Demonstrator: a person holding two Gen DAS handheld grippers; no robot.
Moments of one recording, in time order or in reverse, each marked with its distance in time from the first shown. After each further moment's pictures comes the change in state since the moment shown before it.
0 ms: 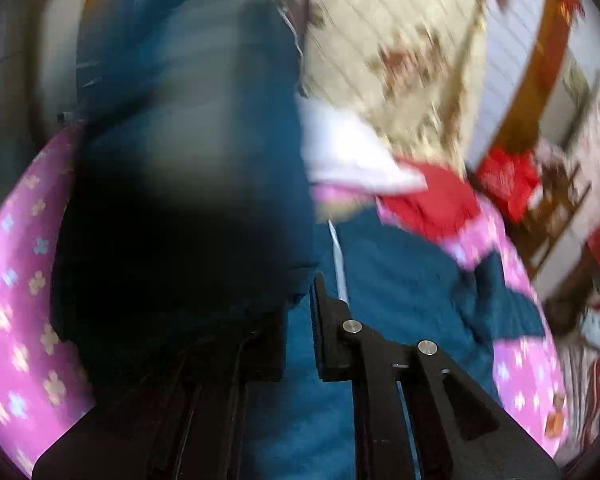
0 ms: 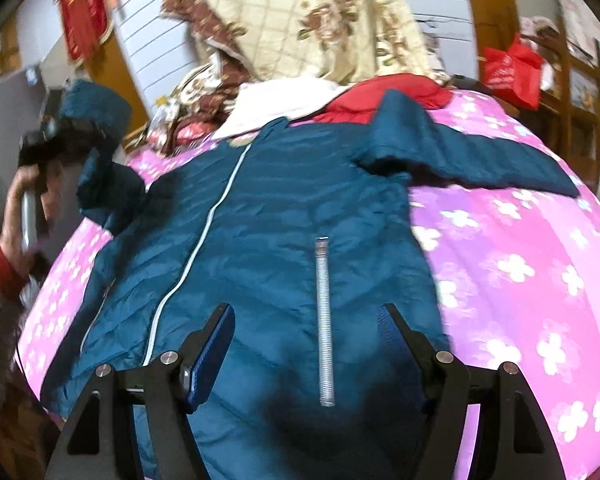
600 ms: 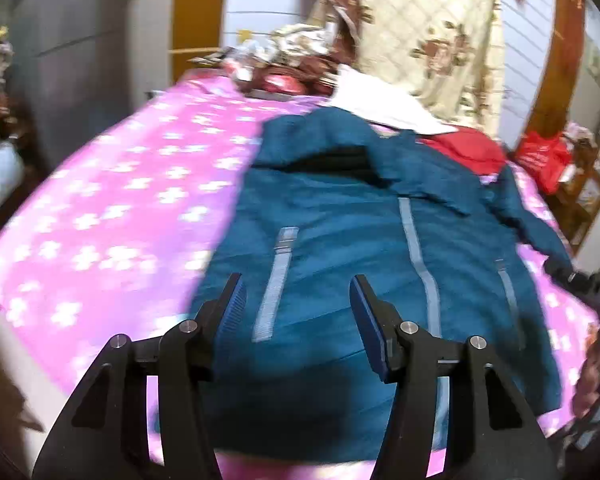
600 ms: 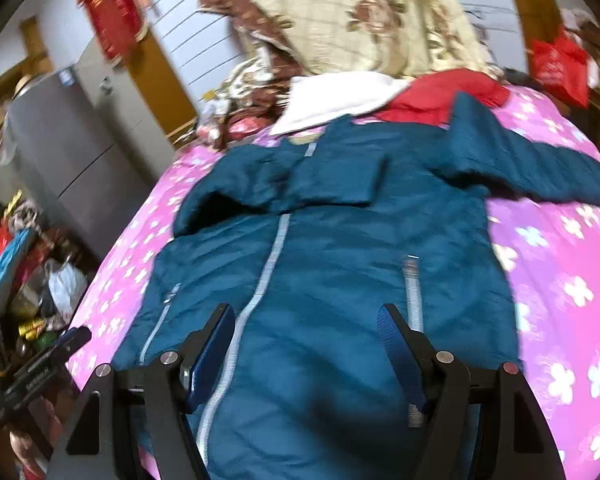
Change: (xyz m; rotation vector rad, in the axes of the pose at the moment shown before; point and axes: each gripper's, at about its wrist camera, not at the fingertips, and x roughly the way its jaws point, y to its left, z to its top) left arm -0.172 0.013 -0.236 -0.075 -0.091 0.288; right arm 0.010 0.066 0.028 -0.055 0.048 0.203
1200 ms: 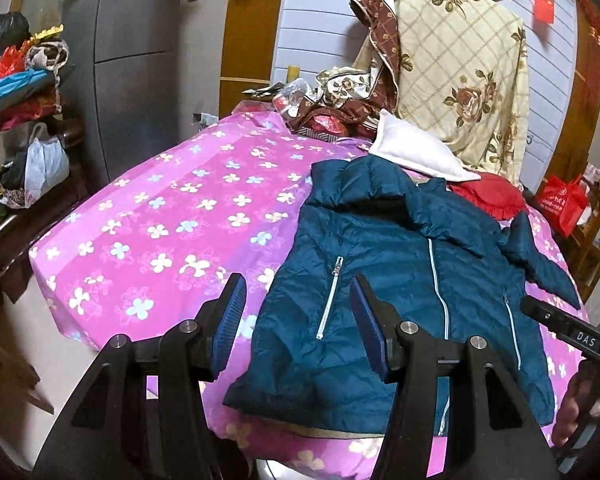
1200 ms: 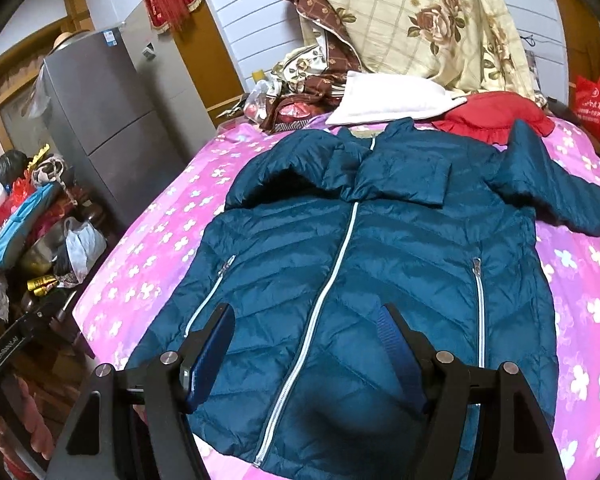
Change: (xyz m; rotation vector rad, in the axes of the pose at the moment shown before) left arm -0.075 0.040 -0.004 -0.090 -0.108 0.067; right arm -0.007 0.068 -0.015 -0.120 0.034 0.042
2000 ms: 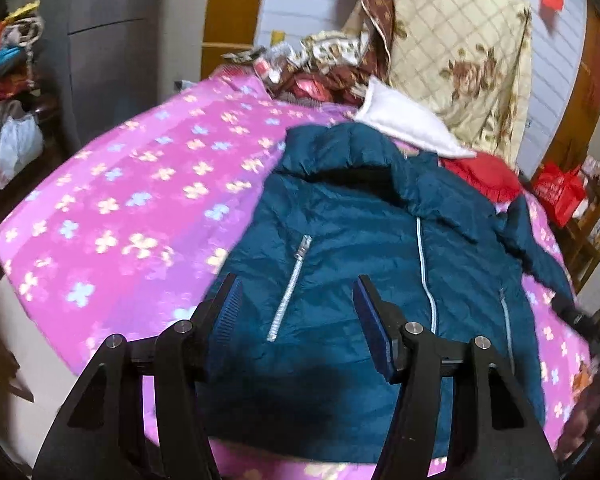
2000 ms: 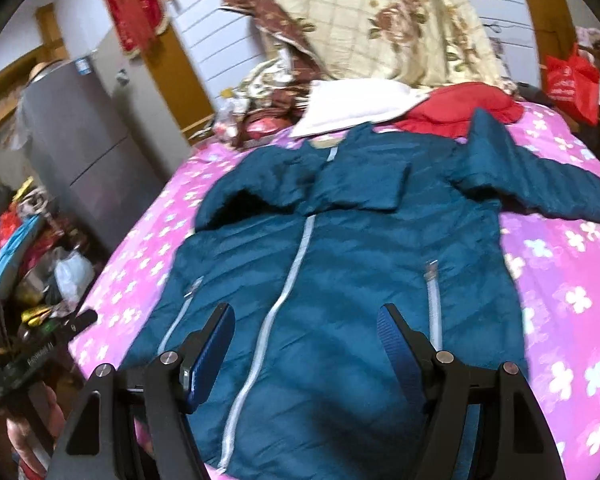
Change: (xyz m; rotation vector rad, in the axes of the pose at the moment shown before) left arm 0.079 -0.041 0.002 -0.007 0.135 -0.056; right arm -0.008 -0.059 0.014 0.099 -0.041 -0.053
